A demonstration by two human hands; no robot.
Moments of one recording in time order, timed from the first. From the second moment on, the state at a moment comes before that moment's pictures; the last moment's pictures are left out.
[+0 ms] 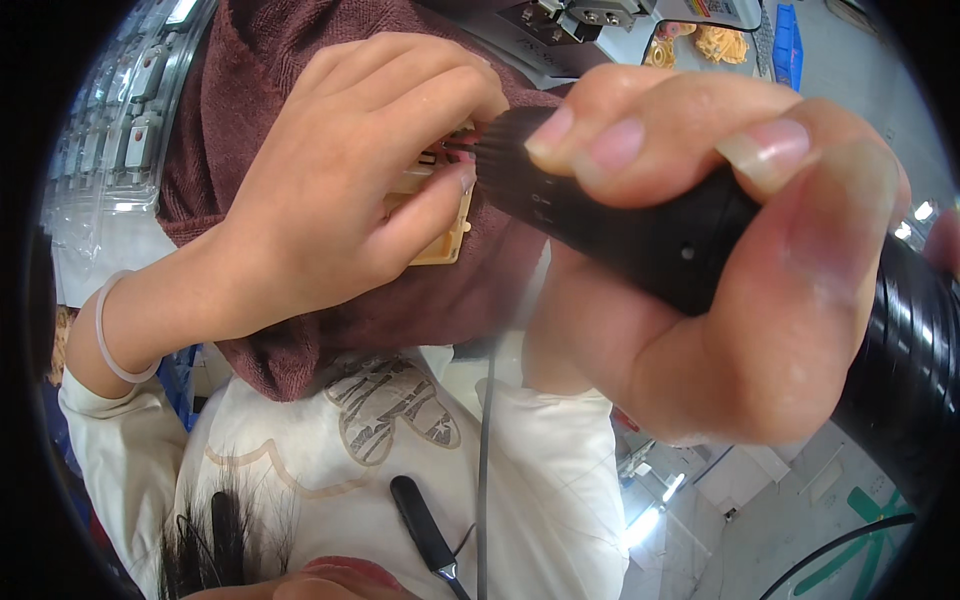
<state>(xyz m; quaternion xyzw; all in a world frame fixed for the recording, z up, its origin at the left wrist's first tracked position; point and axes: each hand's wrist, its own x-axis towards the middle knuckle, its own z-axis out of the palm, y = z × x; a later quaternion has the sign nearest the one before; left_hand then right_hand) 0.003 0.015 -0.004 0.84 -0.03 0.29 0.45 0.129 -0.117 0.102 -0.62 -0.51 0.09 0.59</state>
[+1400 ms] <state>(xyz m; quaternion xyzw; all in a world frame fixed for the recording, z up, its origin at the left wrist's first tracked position) 0.002 0.041 0.014 0.86 -0.22 0.12 0.44 0.146 -0.165 0.127 -0.58 -0.38 0.00 0.72</state>
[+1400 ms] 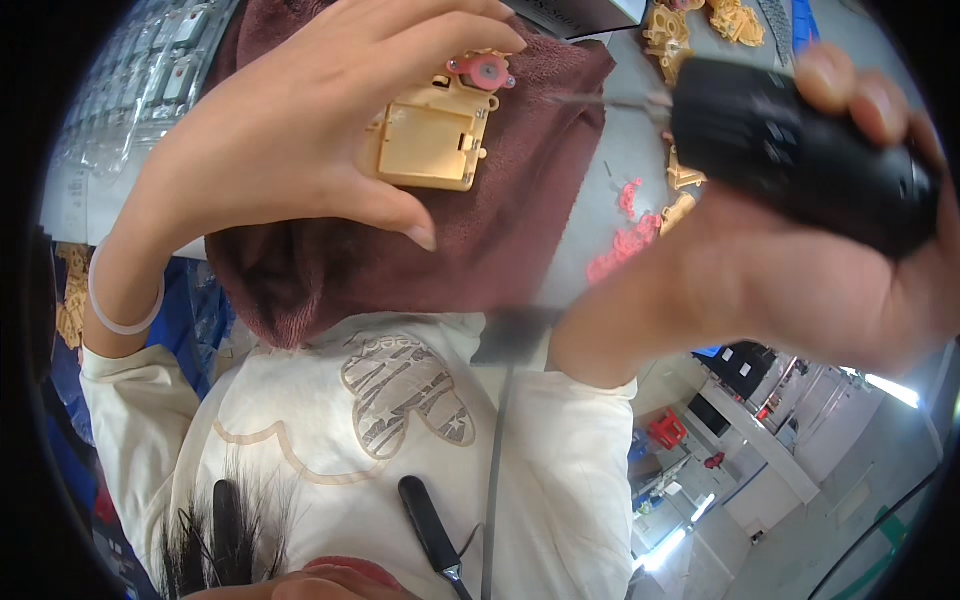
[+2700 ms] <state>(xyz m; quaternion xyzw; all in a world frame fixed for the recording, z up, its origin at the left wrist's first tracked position) -0.280 0.027 -0.035 0.78 0.48 0.34 0.22 0.092 -0.232 0.072 -0.55 -0.23 -0.01 0.80</state>
